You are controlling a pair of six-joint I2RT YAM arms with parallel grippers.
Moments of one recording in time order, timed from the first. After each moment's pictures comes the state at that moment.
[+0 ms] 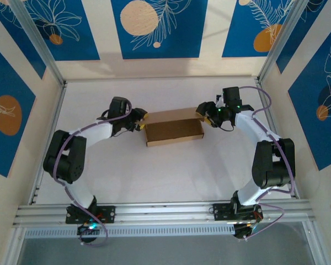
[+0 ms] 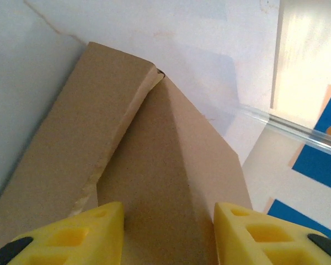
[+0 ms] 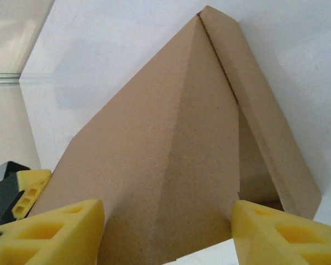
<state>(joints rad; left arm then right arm) -0.35 1.72 1.04 -0.04 0.41 -1.40 0.12 1.59 1.15 -0.49 -0.50 0.74</state>
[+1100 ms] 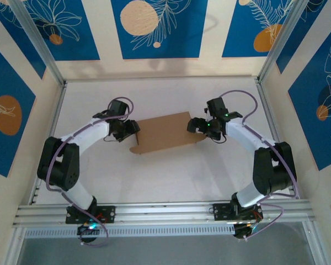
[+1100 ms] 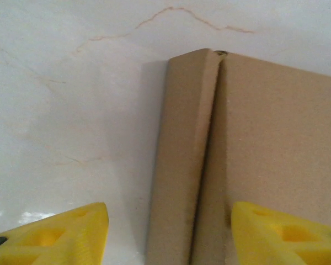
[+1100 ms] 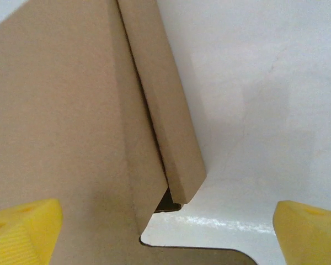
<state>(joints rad) -0.36 1.65 1.10 -0.57 0.14 -0.78 0.28 1.53 1.05 -0.62 -0.22 0.50</state>
